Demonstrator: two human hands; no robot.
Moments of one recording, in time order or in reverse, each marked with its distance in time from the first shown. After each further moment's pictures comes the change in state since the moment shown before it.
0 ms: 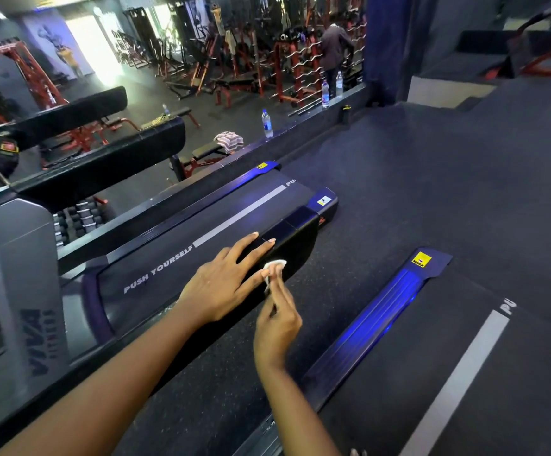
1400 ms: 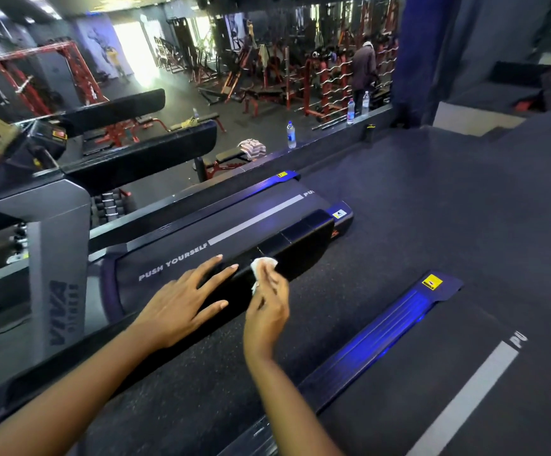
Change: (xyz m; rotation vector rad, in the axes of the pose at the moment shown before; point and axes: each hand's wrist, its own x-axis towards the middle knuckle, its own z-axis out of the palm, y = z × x) left_hand -0.100 -0.039 -0.002 0.068 0.037 -0.066; right_hand -0.021 -0.027 0.008 0.082 -0.148 0.024
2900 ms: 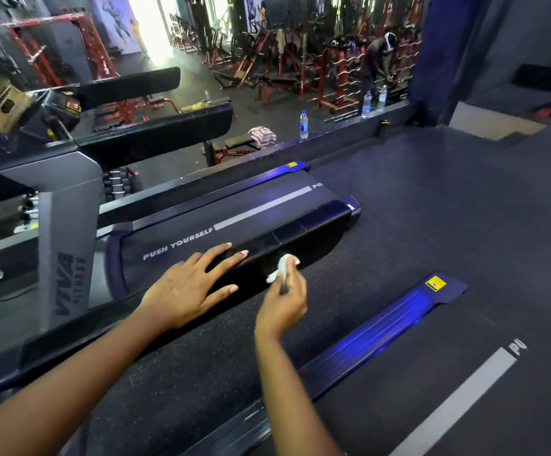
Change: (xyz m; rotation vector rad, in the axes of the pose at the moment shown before) left_hand -0.008 -0.002 0.004 0.085 0.042 -0.025; right_hand 0.001 0.008 0.003 -0.014 0.228 0.220
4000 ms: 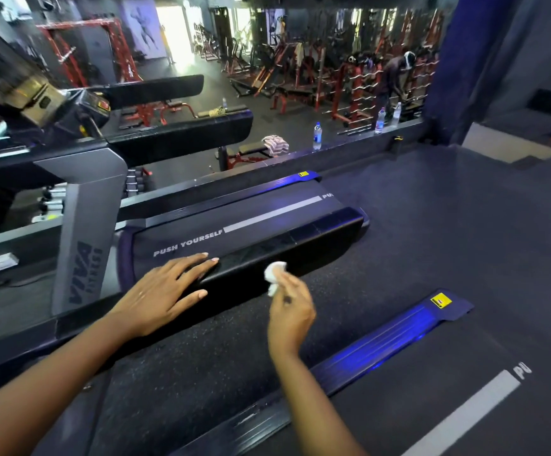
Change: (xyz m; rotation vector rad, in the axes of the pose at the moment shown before) left_hand -0.065 -0.032 -0.014 -0.068 0.023 -0.074; right_hand -0.015 -0.012 -0.035 -0.046 -0.273 -0.230
